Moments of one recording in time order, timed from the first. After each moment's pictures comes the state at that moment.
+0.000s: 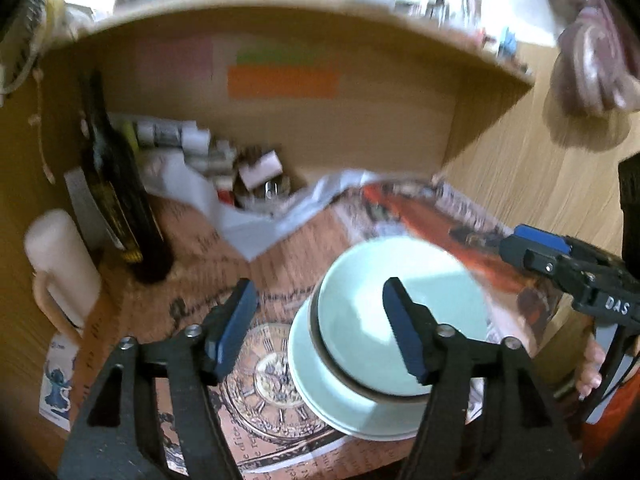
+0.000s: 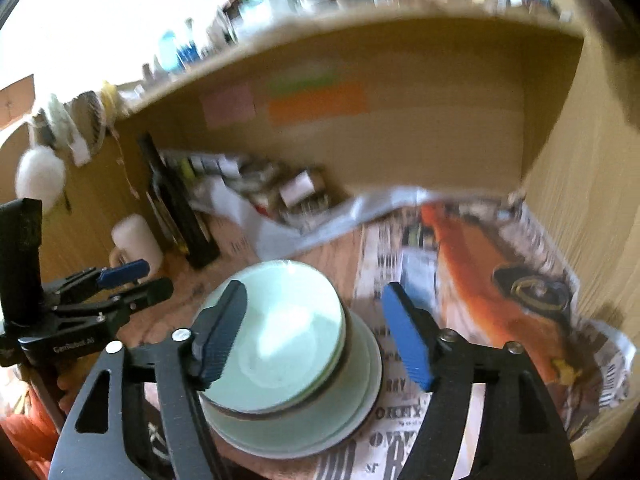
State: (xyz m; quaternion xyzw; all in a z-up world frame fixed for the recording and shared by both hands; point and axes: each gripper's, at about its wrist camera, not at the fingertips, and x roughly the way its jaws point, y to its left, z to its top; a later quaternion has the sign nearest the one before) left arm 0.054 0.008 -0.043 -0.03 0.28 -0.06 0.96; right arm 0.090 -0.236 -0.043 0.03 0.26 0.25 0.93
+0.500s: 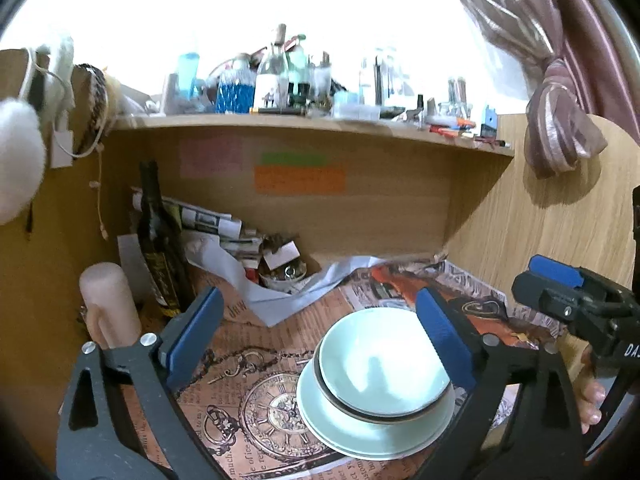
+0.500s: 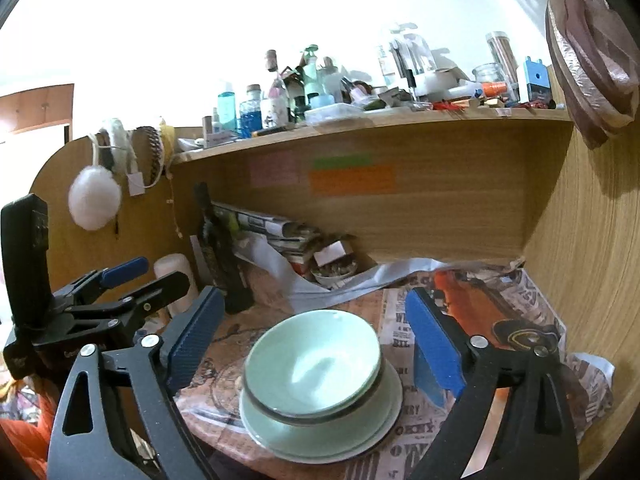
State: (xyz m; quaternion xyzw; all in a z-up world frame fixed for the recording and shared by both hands) left arm -0.018 -0.002 -0.010 -0.02 0.12 -0.02 0.99; right arm 0.025 -0.228 -0.017 0.02 0.14 0.27 0.95
